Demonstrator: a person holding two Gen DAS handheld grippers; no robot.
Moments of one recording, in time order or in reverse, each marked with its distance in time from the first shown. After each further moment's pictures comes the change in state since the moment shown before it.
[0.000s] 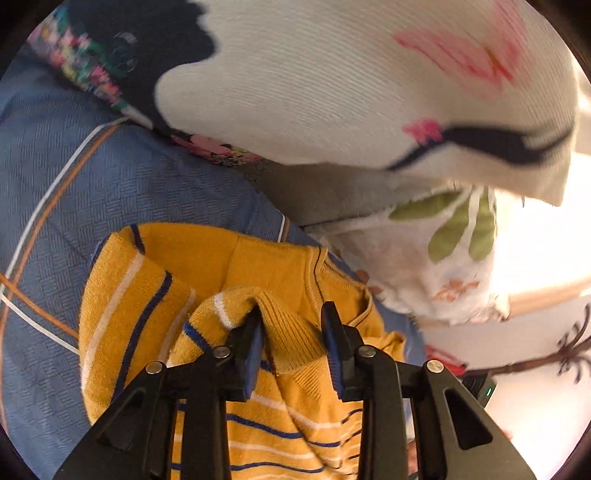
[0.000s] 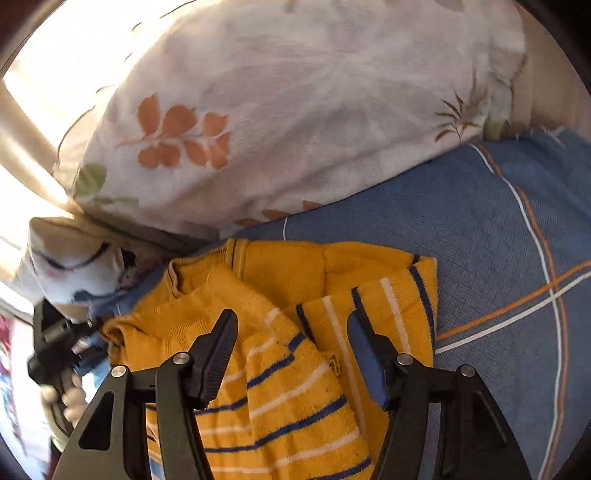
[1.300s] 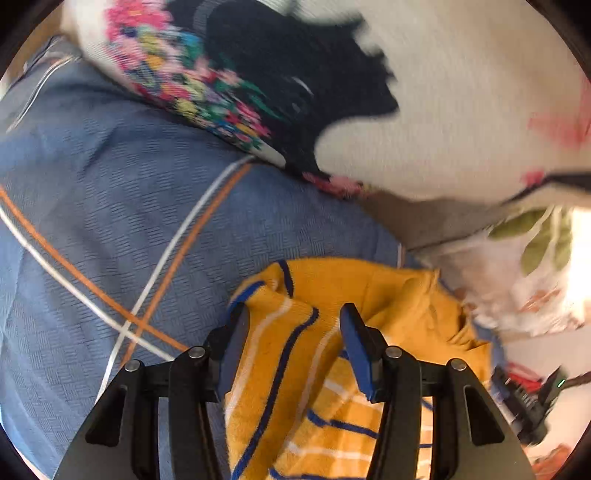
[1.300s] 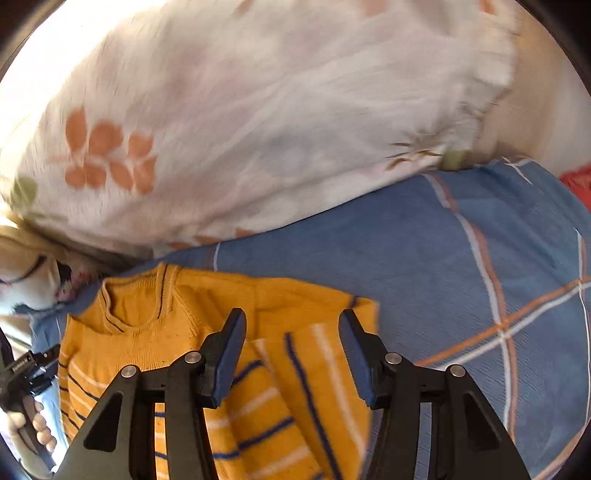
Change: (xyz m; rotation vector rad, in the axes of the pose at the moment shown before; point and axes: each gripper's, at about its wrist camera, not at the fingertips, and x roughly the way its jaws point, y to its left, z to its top) left arm -0.049 0.053 0.029 0.056 -0.113 0.343; right arm -0.003 -0.048 0.020 0.038 -0.035 -0.226
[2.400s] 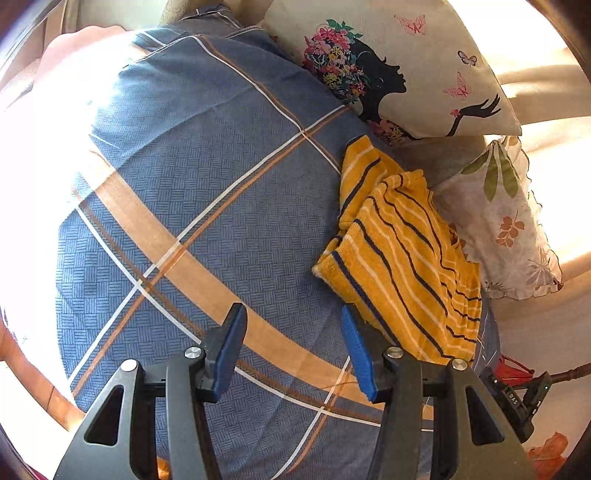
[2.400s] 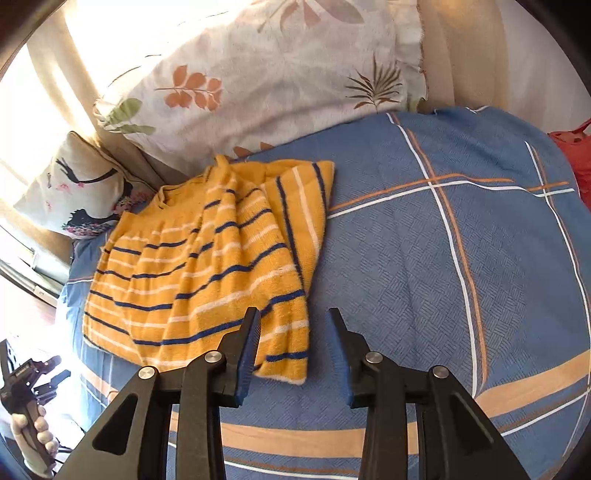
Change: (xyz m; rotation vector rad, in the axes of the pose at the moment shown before) left arm -0.124 0.049 -0.201 -0.129 -0.078 0.047; right arm -0.087 -0.043 -0.126 -0.103 0.030 0.165
